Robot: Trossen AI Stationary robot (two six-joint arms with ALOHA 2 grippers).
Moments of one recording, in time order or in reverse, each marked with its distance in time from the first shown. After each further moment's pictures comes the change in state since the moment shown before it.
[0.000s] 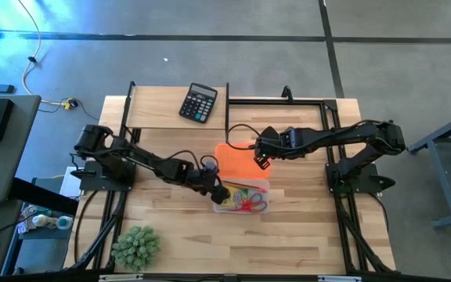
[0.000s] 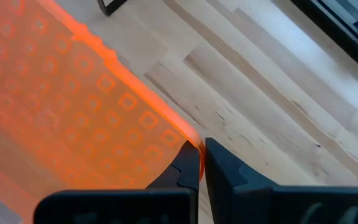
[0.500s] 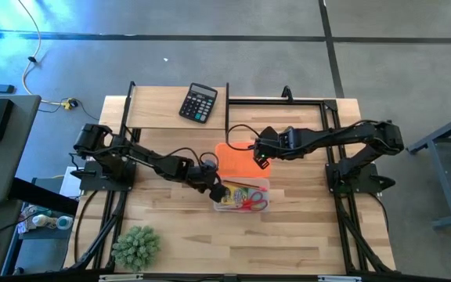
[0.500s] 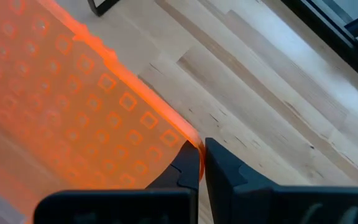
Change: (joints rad) left arm 0.032 -0.013 0.002 -0.069 0.046 0.026; right arm 0.006 0.016 -0.002 0.001 0.026 0.004
